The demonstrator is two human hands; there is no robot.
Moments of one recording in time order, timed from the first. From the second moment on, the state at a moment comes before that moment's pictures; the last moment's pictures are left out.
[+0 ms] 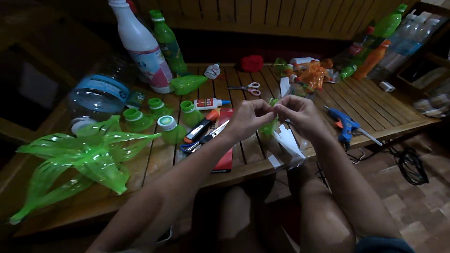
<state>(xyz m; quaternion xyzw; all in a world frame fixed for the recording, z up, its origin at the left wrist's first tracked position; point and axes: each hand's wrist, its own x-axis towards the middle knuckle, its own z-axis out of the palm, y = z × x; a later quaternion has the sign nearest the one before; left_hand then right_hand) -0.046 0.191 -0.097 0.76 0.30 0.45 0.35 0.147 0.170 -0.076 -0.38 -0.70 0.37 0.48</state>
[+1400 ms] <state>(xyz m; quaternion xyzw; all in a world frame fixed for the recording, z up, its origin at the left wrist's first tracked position) -0.055 0.199 -0.089 0.74 0.30 0.45 0.40 0.154 0.178 -0.094 -0.39 -0.75 0.29 0.44</state>
